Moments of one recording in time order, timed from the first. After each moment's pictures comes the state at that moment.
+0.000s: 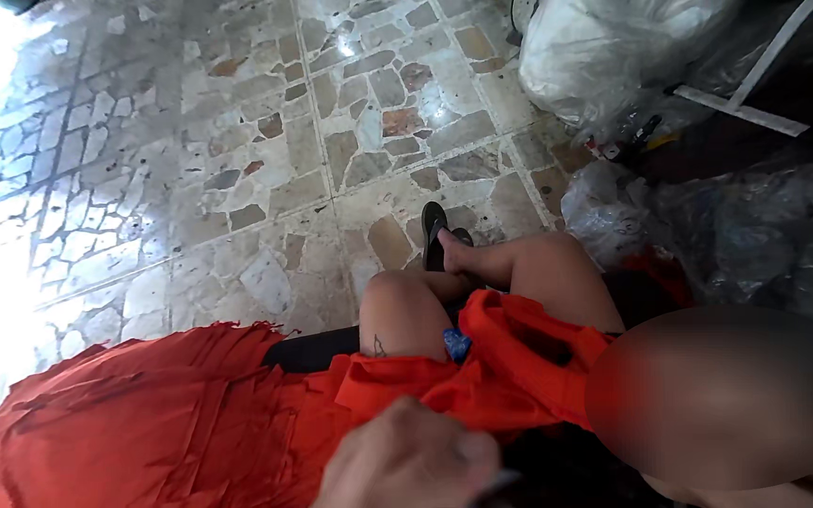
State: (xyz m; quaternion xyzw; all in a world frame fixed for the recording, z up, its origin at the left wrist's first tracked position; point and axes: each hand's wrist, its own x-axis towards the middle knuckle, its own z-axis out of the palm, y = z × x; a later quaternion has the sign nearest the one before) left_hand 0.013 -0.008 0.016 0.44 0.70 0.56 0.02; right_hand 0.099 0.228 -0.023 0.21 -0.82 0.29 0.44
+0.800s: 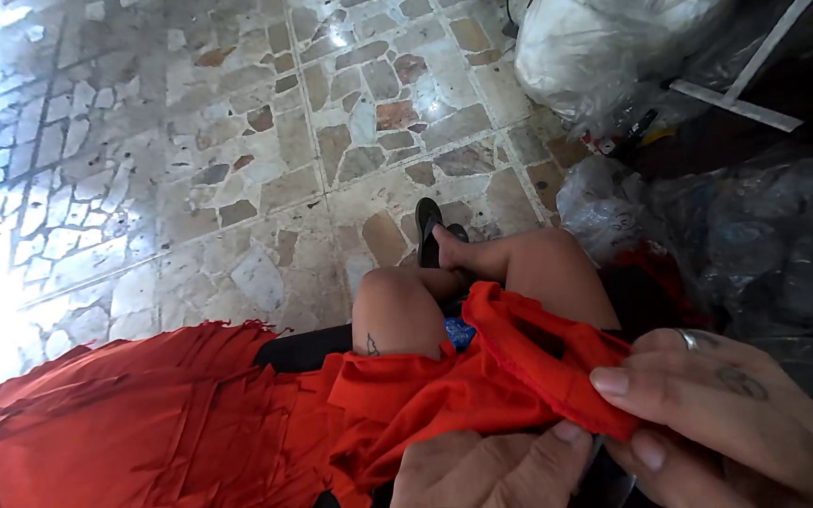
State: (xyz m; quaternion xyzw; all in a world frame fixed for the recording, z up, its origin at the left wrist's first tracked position) left_hand 0.035 0.020 0.006 0.50 0.70 0.51 -0.01; right_hand 0.097 0.225 -0.017 0.18 -0.83 0.35 0.40
